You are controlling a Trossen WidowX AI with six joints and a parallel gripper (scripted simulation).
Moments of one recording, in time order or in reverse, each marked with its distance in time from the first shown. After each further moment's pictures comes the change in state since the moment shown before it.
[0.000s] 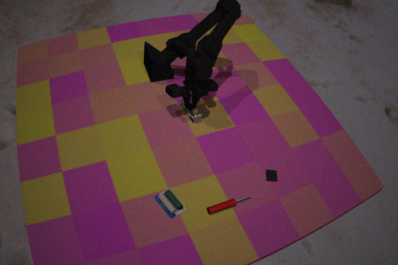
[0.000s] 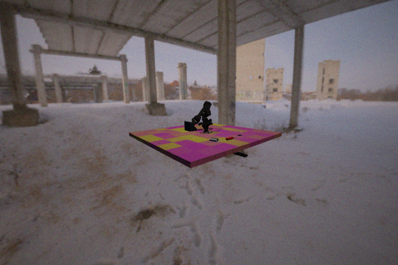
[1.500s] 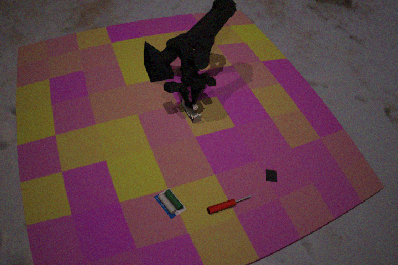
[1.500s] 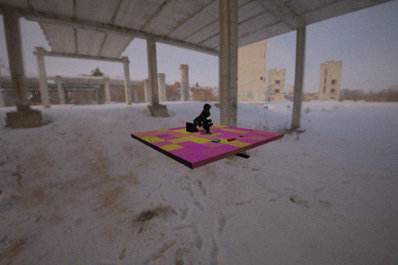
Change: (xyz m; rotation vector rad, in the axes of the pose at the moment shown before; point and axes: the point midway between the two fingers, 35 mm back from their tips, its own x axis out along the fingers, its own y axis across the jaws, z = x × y) arm -0.007 0.001 -0.009 0.016 -0.205 0.014
